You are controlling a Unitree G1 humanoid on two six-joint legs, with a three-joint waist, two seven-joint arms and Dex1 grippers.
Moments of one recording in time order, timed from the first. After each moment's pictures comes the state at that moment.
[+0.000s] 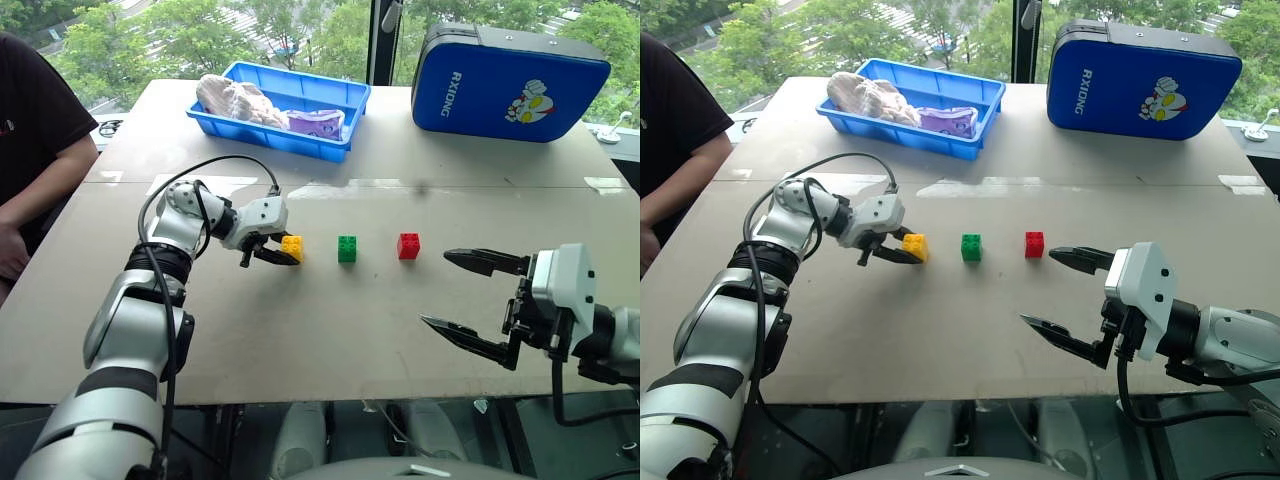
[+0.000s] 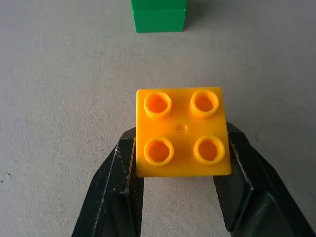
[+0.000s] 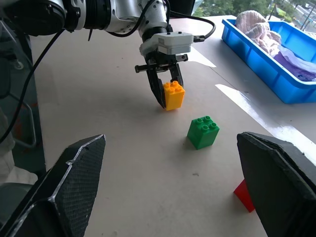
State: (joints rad) left arm -1.00 0.64 -0.28 1.04 0.06 -0.30 -1.56; right arm 0.10 -0.86 -0.29 -0.95 0.86 0.63 0.64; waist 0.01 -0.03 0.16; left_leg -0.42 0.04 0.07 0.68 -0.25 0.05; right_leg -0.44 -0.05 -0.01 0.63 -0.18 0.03
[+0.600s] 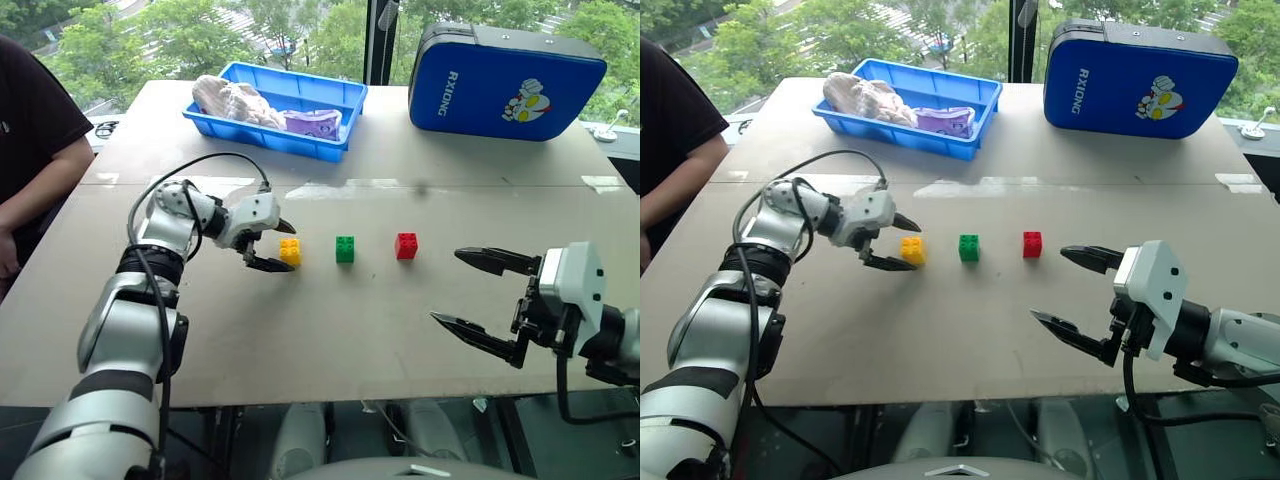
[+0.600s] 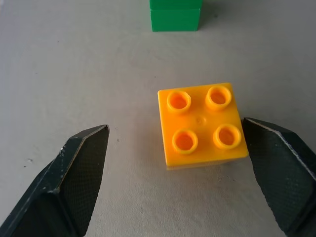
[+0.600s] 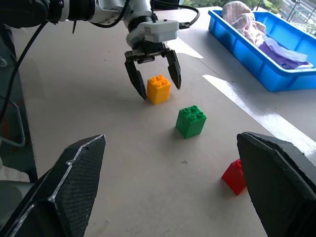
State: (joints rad) left arm -0.92 0.70 -0.19 0.94 0.01 -0.24 -1.55; right arm 0.15 -0.88 -0.36 -0.95 0.88 0.63 0.62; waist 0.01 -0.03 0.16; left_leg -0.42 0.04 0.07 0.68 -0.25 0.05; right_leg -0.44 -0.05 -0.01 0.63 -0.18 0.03
